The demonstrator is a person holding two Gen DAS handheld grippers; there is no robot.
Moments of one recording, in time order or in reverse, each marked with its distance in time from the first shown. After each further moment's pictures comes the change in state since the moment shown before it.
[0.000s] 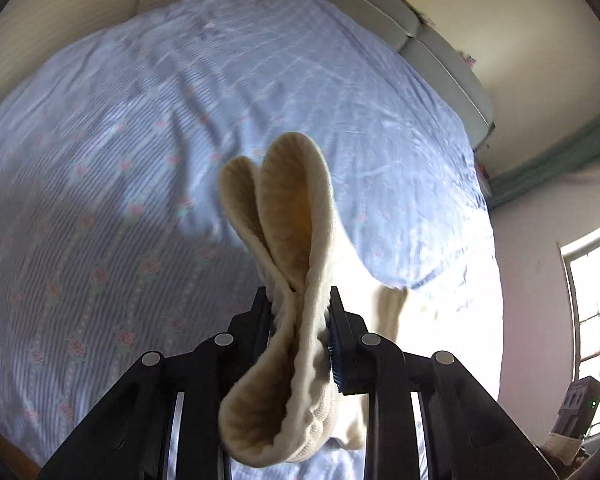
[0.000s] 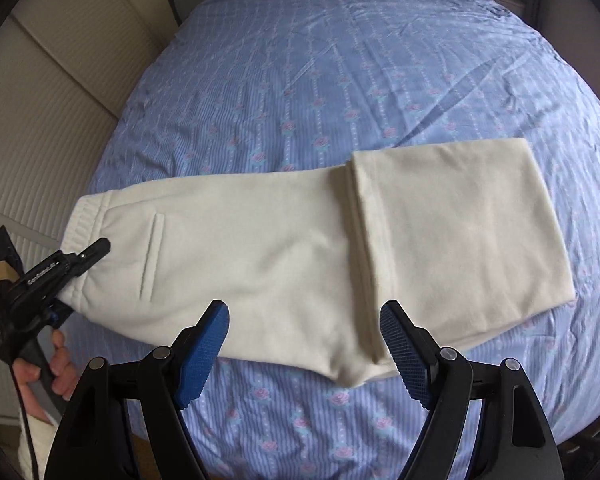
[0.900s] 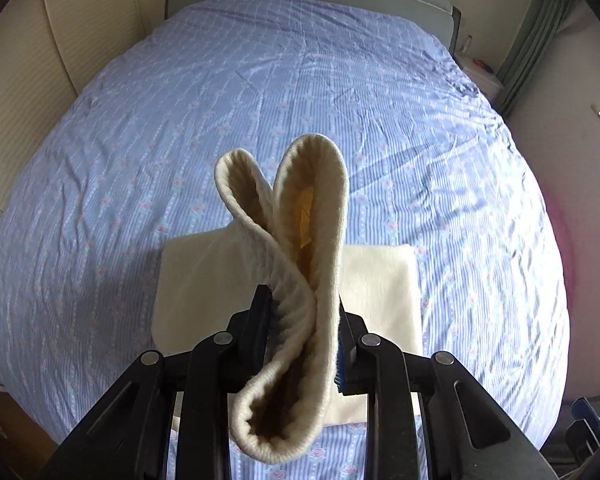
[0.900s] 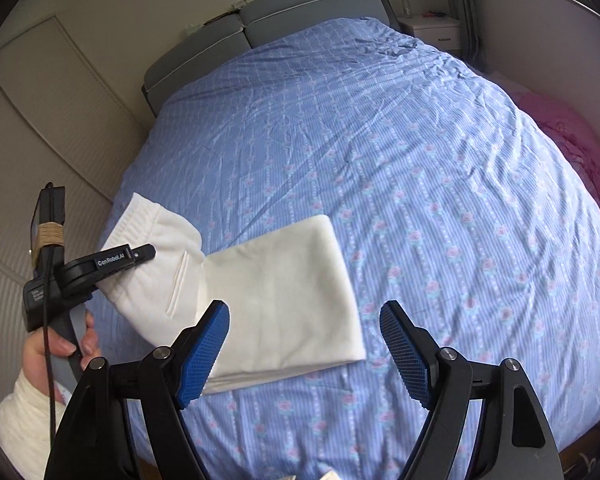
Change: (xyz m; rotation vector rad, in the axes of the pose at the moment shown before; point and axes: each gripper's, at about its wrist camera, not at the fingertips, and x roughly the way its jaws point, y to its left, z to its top) left arm 0.124 -0.349 -0.121 0.353 0.047 0.339; right arm -0.149 -0.319 0.022 0.094 -0.214 0.065
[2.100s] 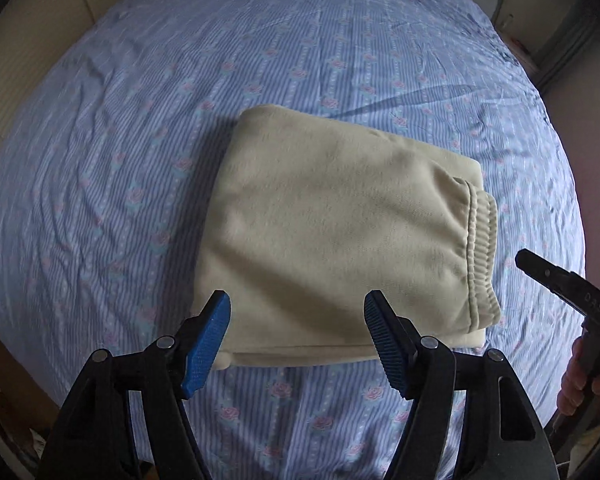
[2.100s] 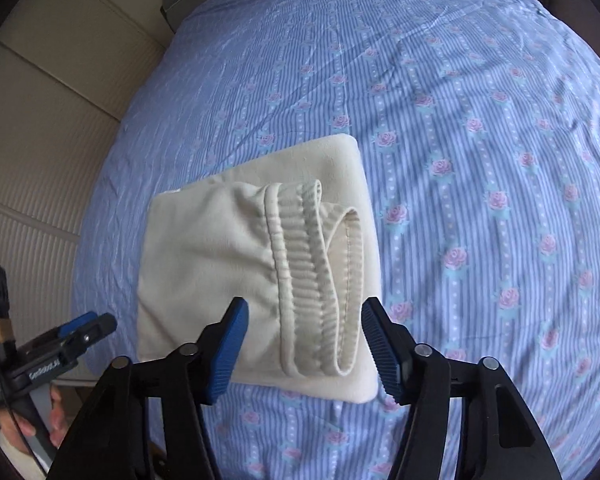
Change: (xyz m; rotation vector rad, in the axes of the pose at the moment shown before) left arm 0.027 0.081 -0.092 -0.131 0.184 -0.005; right arm 0.184 -0.014 0.008 -0.112 0.290 0.131
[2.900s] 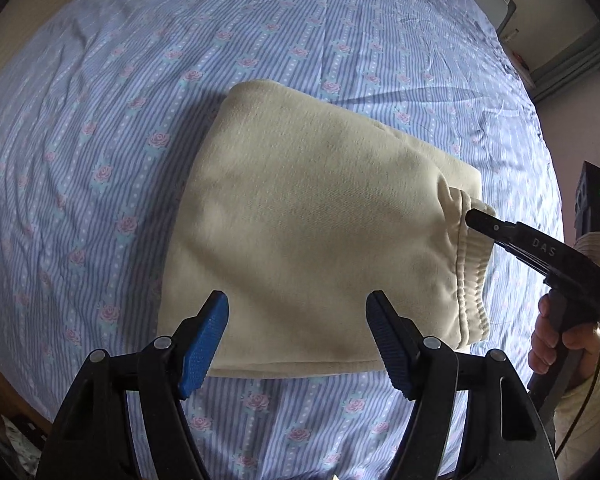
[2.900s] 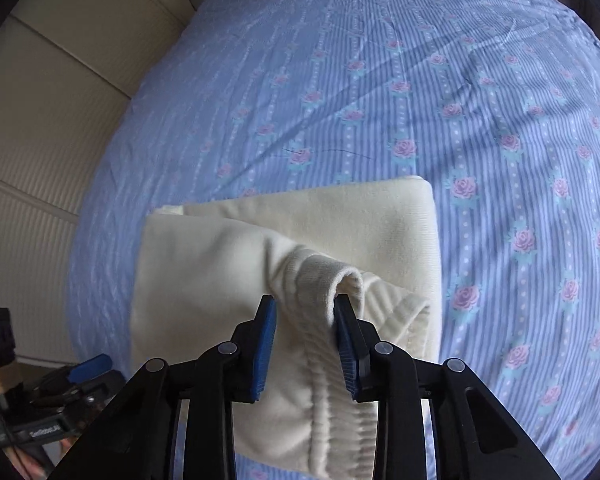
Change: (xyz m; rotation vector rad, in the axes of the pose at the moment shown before) left arm 0.031 0.009 0.010 -0.052 0.063 -0.107; right arm 0.064 0.023 0.055 -0.086 0.059 -0.006
